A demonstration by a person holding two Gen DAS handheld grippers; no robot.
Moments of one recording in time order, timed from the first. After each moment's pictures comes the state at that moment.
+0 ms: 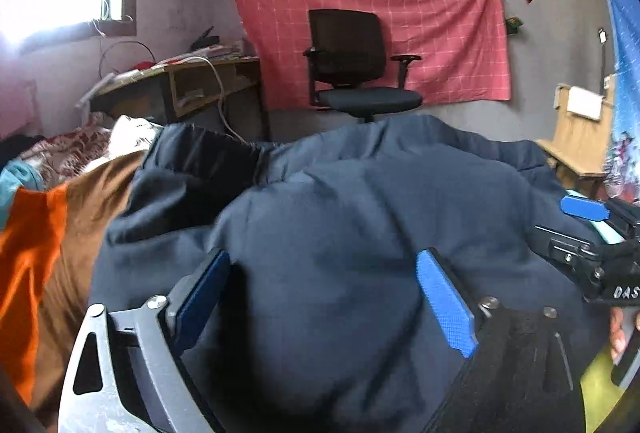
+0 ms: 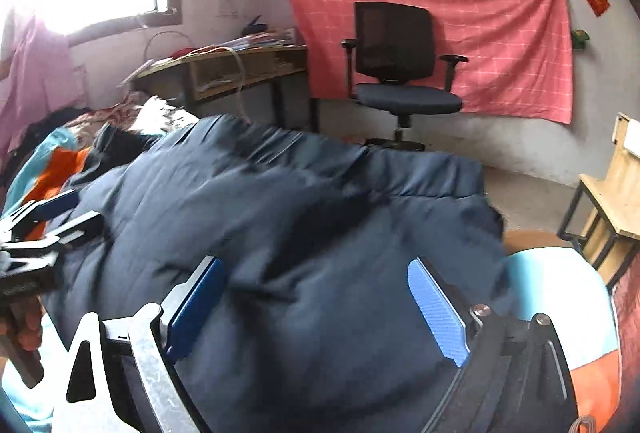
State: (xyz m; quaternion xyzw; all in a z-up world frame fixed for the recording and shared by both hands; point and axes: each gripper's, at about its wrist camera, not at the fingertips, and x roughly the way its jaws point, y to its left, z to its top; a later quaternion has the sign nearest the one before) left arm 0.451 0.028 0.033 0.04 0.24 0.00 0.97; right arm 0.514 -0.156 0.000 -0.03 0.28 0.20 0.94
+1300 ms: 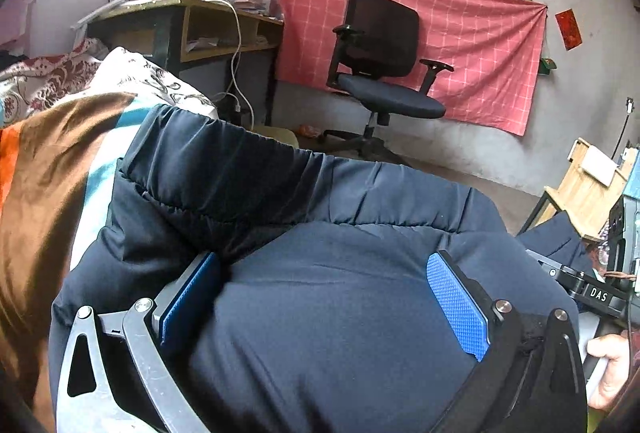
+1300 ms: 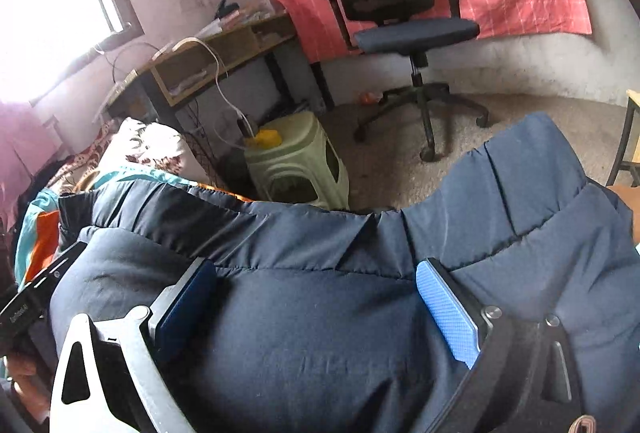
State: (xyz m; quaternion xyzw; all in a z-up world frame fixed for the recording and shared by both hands) left arm 0.543 0.106 0.019 -0.10 0.28 -0.02 0.95; right arm 0.648 -0.166 -0.048 0.12 0.35 0.24 0.90
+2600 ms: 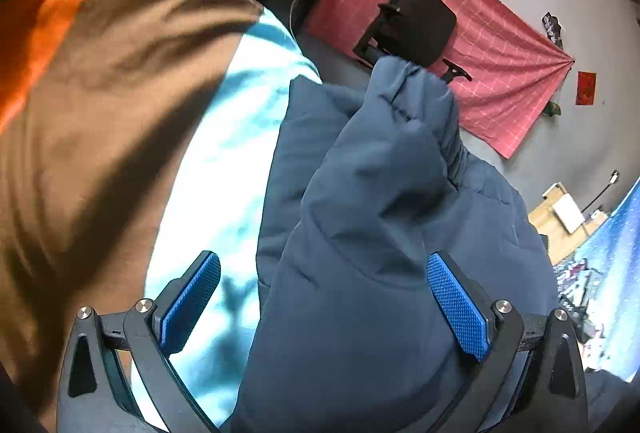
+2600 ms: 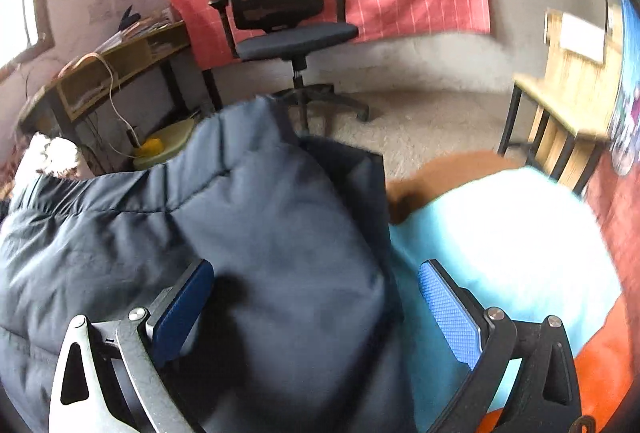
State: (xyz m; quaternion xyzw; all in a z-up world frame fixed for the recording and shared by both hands) left arm 0.501 0.238 -0.012 -0.24 0.36 -0.06 0.90; right arm 0.616 -0.279 -0.063 0.11 0.39 0.06 0.91
